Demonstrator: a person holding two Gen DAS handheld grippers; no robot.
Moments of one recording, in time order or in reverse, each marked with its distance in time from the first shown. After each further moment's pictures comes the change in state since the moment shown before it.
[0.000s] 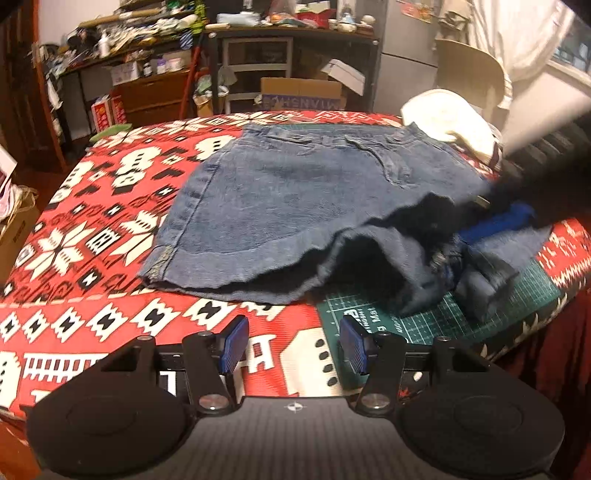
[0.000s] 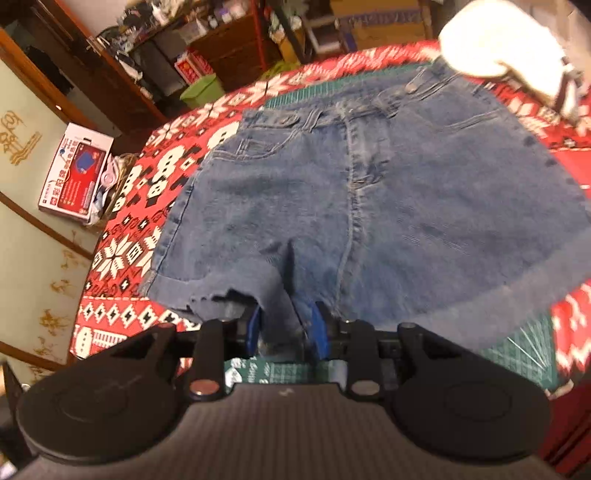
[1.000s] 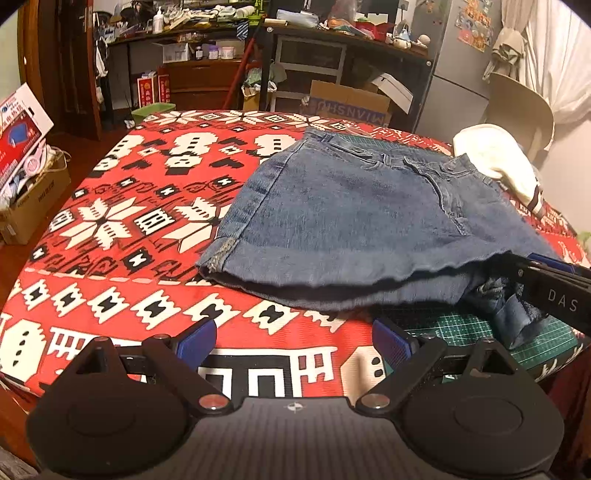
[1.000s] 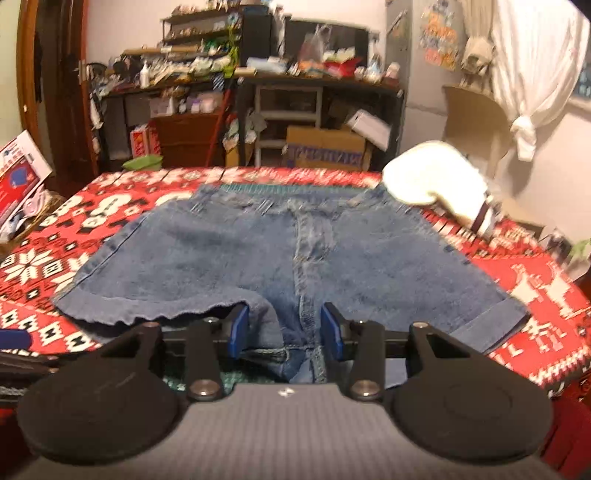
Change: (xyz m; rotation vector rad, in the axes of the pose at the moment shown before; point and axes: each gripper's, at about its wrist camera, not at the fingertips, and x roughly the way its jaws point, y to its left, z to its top) left arm -0.004 0.035 0.004 -0.142 -0.012 0.074; right arm 0.012 0.046 -0.058 -0.216 -0.379 -0.330
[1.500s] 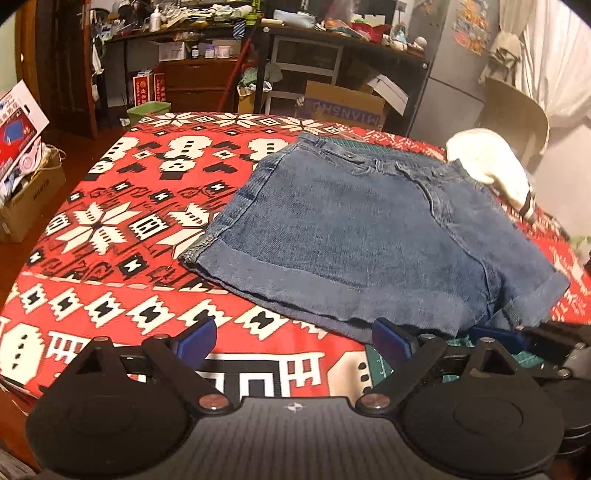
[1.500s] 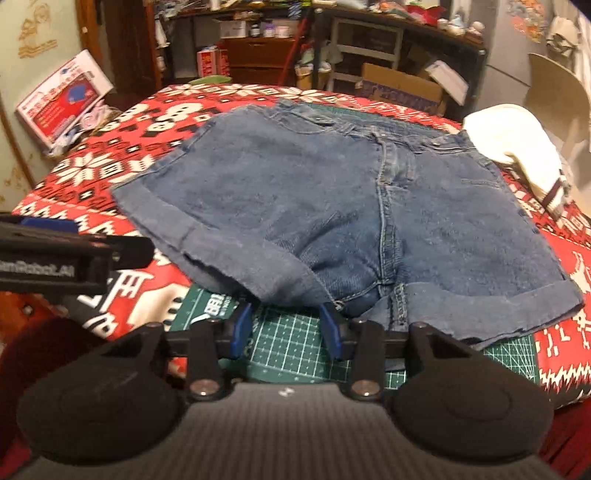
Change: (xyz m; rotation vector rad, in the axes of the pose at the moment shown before) left arm -0.008 0.000 0.005 -0.027 0.005 -0.040; right arm 0.010 0.027 -0.023 -0.130 0.195 0.127
